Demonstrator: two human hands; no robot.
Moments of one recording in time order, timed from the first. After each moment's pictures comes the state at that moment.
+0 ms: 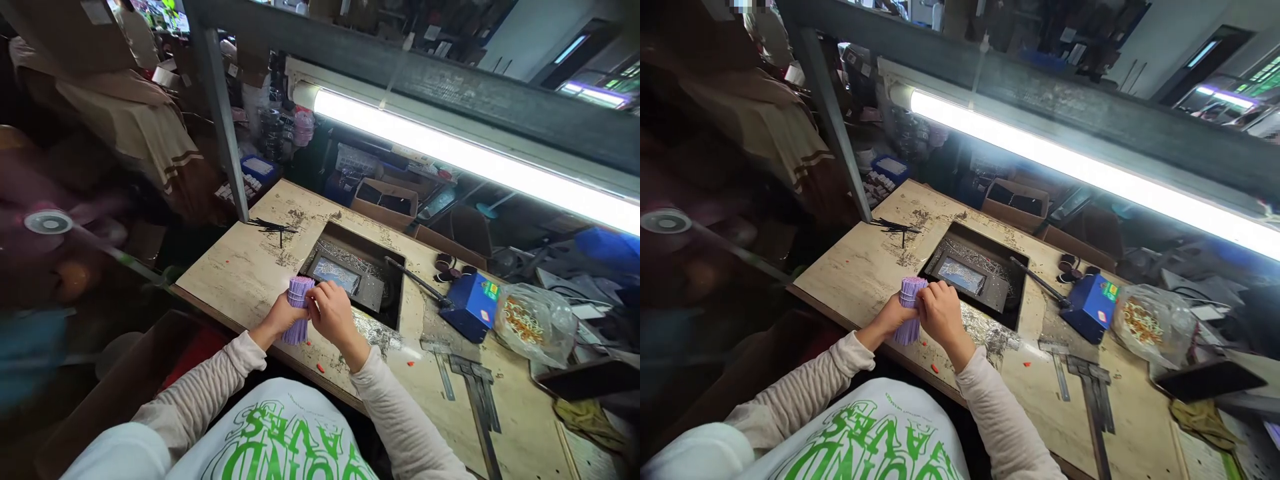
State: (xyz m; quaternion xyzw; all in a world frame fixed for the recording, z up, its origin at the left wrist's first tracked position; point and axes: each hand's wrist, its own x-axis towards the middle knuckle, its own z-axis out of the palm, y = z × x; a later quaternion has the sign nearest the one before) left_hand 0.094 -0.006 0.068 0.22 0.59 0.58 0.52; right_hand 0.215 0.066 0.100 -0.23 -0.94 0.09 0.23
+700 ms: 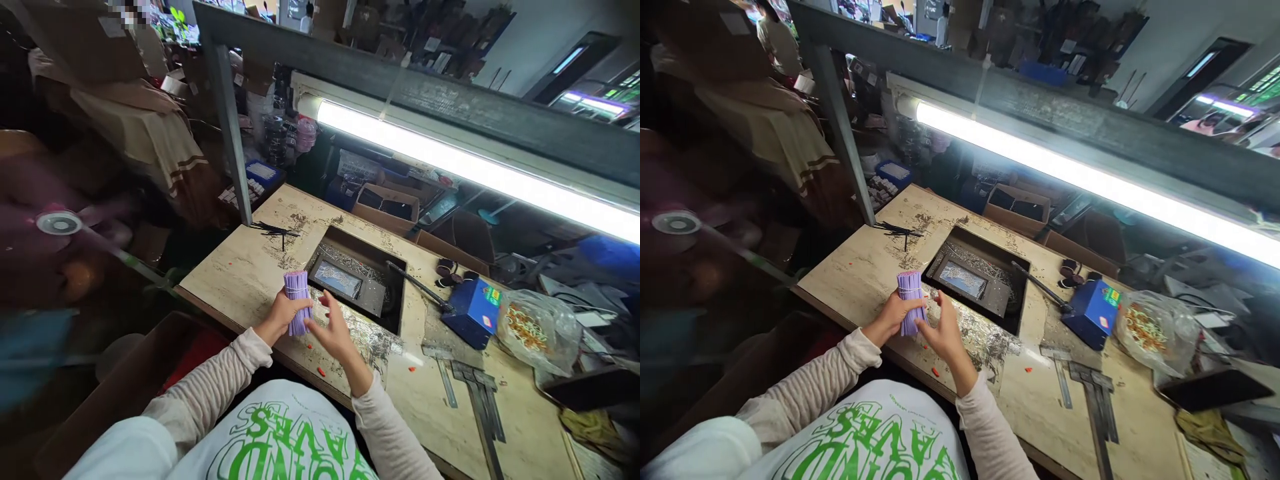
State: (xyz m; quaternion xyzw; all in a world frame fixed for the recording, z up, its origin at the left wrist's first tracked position) left_hand 0.094 0.007 0.055 0.12 0.58 0.64 0.48; right_hand 0.233 0.044 0.053 -0.35 -0.81 0.37 0.28
